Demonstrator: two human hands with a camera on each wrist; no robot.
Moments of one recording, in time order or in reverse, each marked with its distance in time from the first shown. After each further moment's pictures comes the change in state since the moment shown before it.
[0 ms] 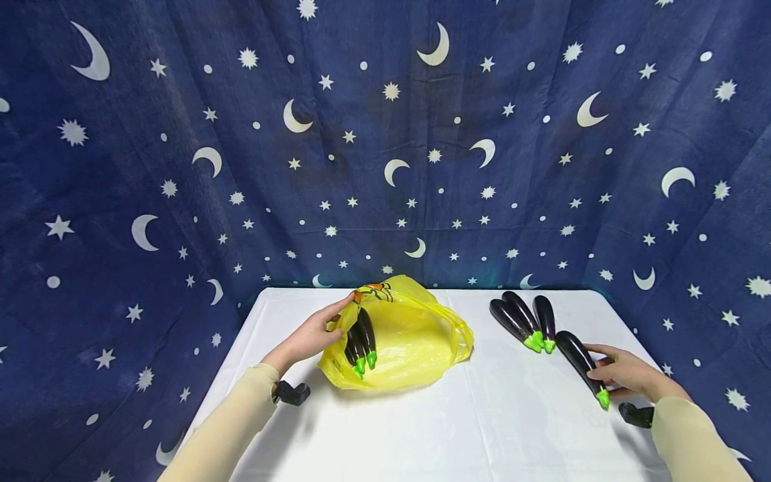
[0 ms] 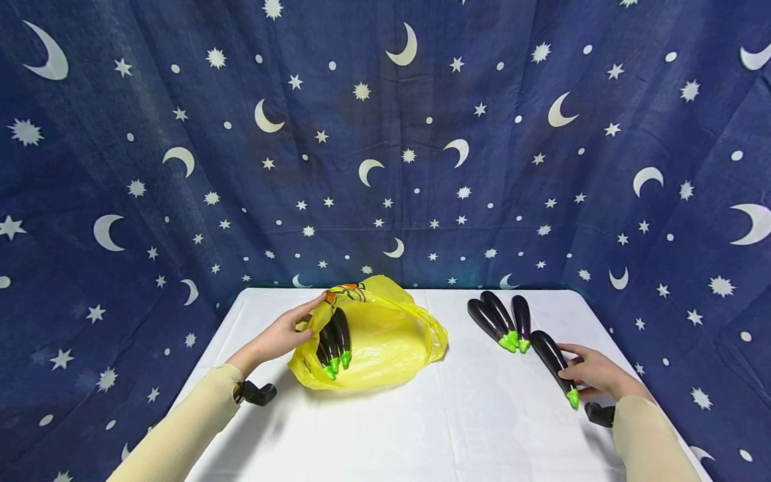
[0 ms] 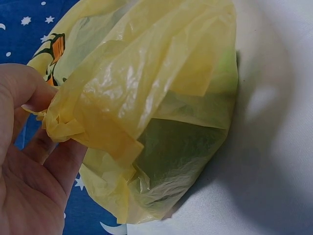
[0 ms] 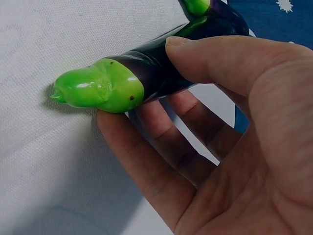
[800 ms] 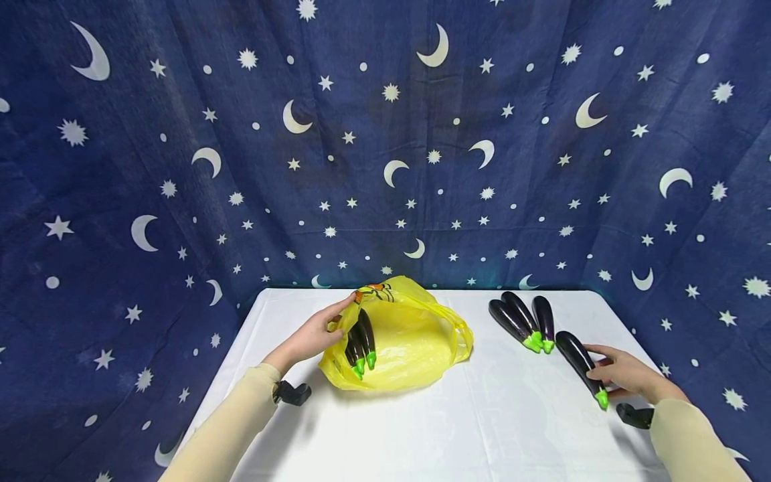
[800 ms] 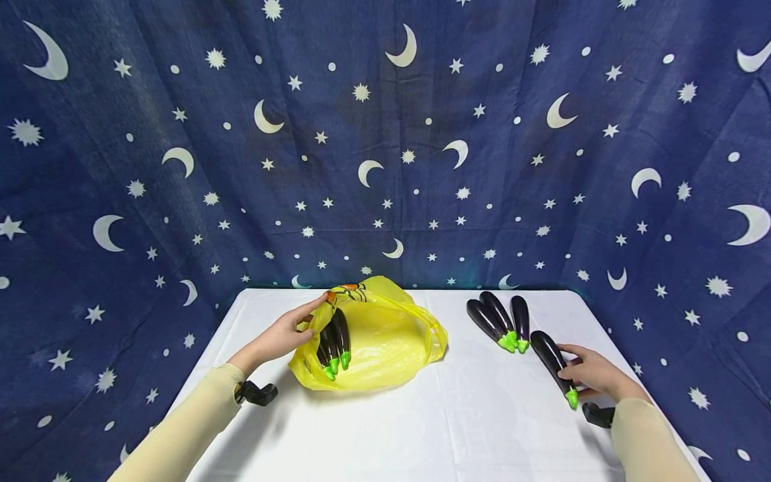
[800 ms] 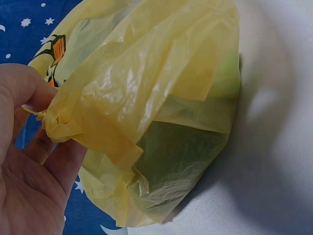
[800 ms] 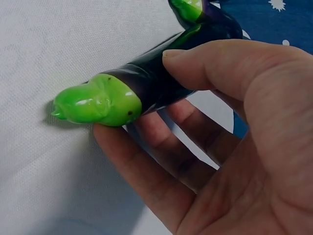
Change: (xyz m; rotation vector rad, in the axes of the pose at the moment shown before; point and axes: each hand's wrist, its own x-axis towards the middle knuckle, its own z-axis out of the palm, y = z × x) left_hand 0.003 0.000 0.002 0.008 0.000 0.069; right_hand -0.001 0.001 0.001 -0.024 0.009 -0.010
